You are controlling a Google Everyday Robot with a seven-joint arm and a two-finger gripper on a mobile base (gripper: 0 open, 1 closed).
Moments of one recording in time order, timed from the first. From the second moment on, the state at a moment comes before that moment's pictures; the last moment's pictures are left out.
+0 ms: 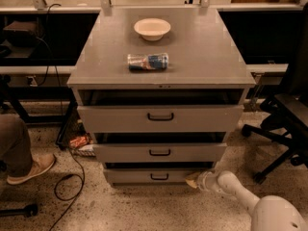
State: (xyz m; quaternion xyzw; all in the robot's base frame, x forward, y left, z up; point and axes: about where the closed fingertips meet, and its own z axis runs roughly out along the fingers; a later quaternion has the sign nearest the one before) arm 0.645 -0.211 0.149 -0.33 0.85 0.19 0.35
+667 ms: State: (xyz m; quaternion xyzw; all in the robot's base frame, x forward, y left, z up) arm 0.645 -0.211 0.149 -0.33 0.85 0.19 0.35
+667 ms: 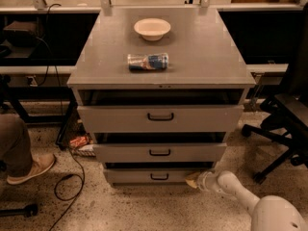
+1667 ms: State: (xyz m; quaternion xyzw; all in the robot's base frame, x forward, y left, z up) arm 0.578 -0.236 0.158 -0.30 0.88 0.19 0.30
